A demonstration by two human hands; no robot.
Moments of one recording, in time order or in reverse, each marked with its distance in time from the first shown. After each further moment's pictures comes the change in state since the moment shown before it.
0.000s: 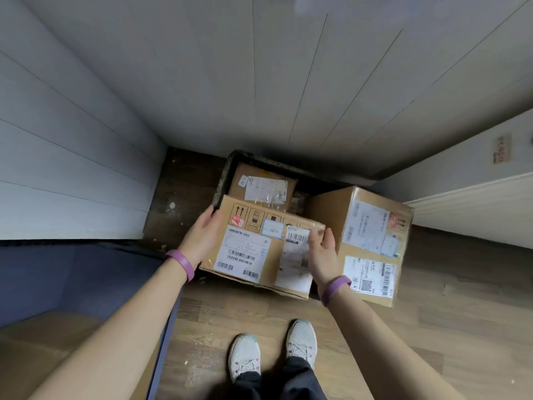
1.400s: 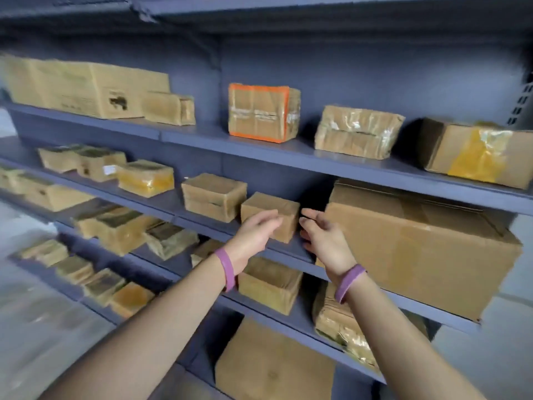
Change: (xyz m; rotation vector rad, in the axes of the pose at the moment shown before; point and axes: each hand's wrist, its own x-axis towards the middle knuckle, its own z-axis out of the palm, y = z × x) left_hand -0.883 -0.042 -0.118 -0.862 1.546 0.373; right_hand -0.824 -0.118 -0.015 -0.567 -1.752 -1.201
